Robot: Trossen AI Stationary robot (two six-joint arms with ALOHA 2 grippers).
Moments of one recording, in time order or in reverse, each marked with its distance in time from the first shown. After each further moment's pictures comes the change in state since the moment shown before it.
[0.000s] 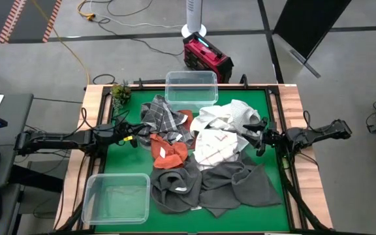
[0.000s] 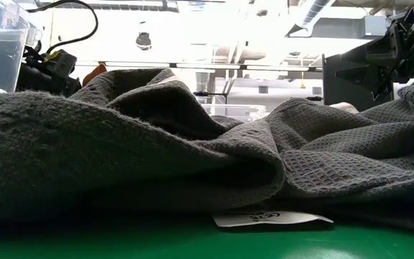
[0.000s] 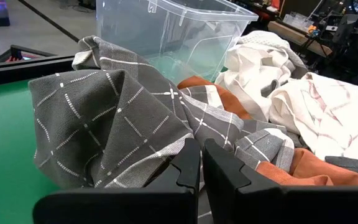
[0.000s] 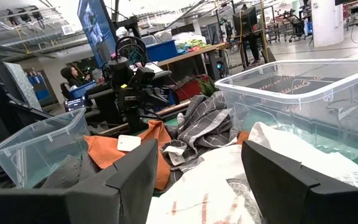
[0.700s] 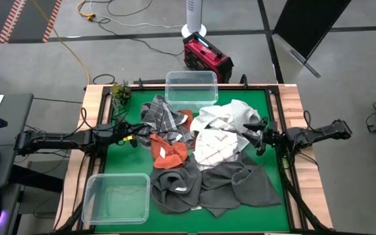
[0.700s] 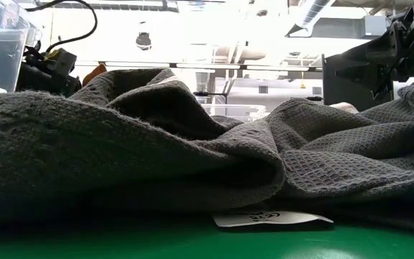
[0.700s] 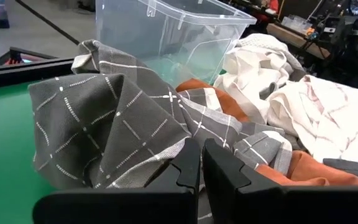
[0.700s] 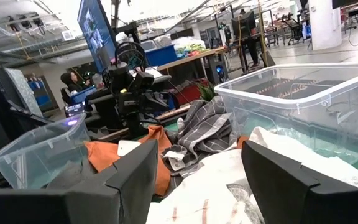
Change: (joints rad) left arm 0.000 0.000 0.000 0.027 -0.002 0.003; right arm -0.007 0.000 0.000 0.028 0.000 0.000
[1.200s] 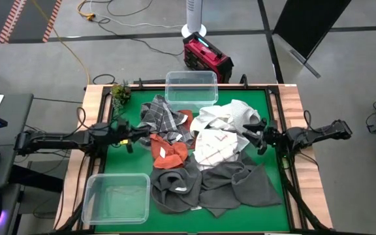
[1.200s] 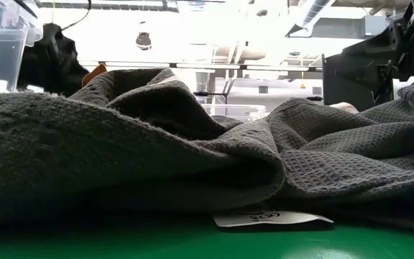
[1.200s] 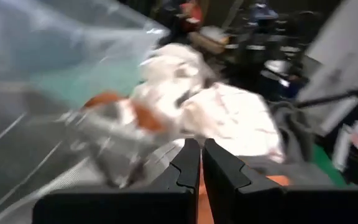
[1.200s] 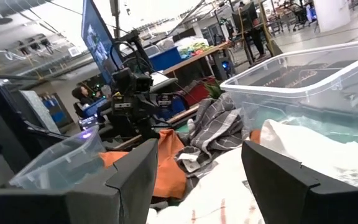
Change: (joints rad) left arm 0.000 0.000 0.015 0.158 0.310 0.037; right arm 0.000 0.000 0.000 0.009 -0.015 0.128
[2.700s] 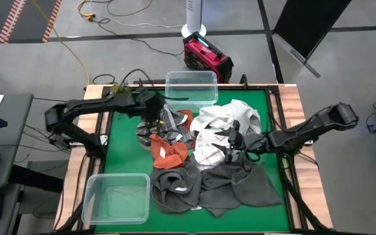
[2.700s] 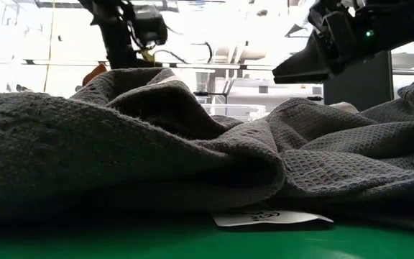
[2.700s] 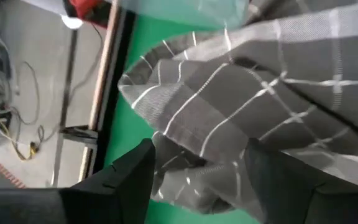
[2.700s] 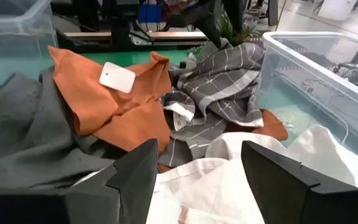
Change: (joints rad) left arm 0.293 1.121 1.047 -1.019 -0.300 0.620; right arm -0.036 1.162 0.434 0.300 -0.047 -0.278
